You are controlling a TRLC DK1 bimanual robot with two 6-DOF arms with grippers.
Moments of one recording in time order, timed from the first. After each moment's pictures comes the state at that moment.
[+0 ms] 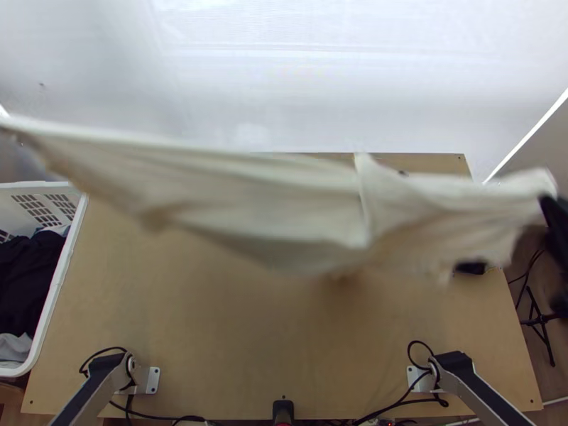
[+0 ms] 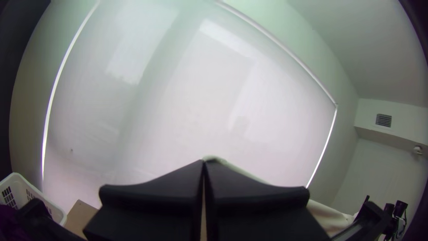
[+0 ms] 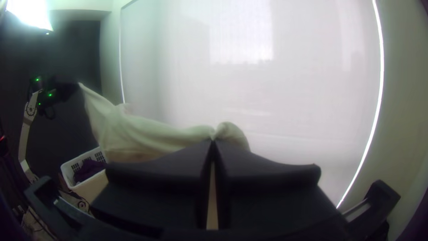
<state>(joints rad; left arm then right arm) 0.23 0.94 1.88 -0.72 0.36 -0.48 0.19 0.91 2.02 -1.13 -0.25 0.04</state>
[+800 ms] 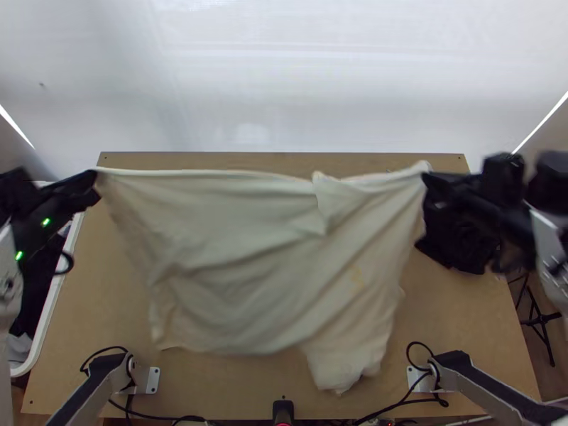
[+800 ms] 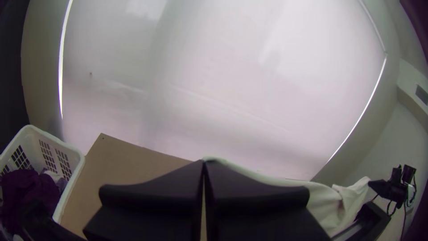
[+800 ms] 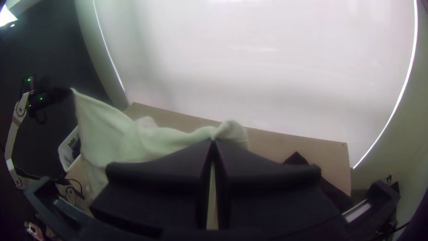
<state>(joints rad) 0.18 0.96 1.36 -0.67 0.31 -0.29 0.23 1.11 1.57 -0.86 -0.25 0.06</state>
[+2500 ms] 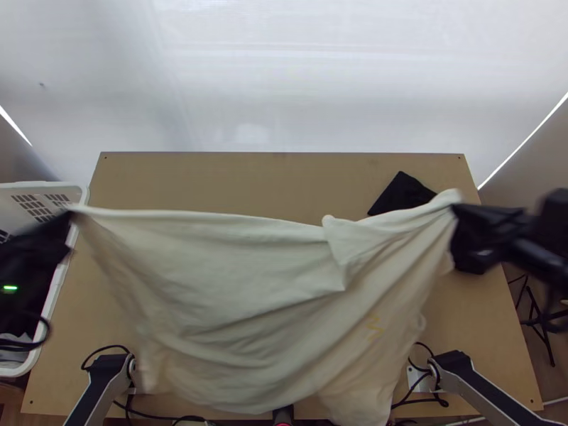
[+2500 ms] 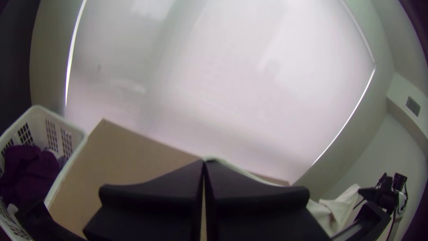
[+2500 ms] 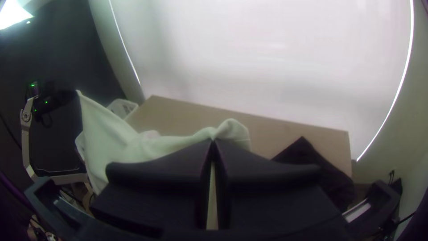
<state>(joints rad) 0.10 0.72 1.45 -0.97 0.25 -0.41 0.26 0.98 1.72 -1.16 -0.30 0.08</state>
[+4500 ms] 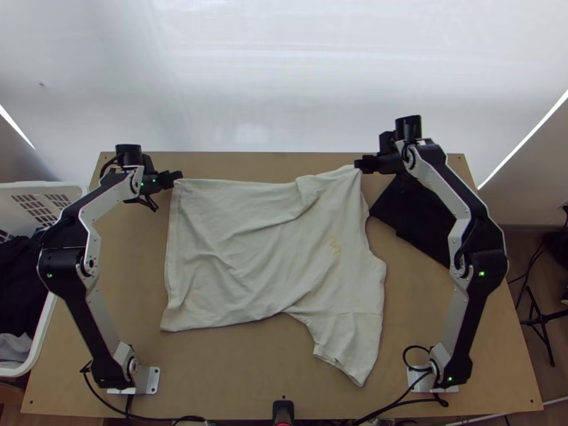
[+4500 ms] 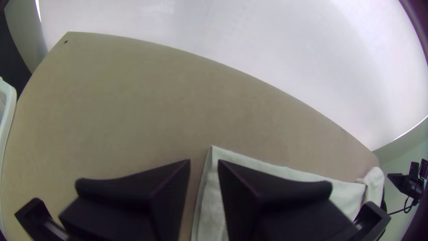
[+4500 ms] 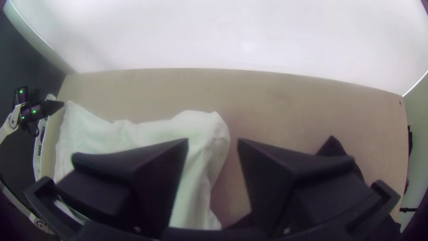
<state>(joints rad) 0.10 2.09 1.54 -0.27 0.16 -0.25 0.13 2.13 1.84 -0.60 -0.25 0.07</state>
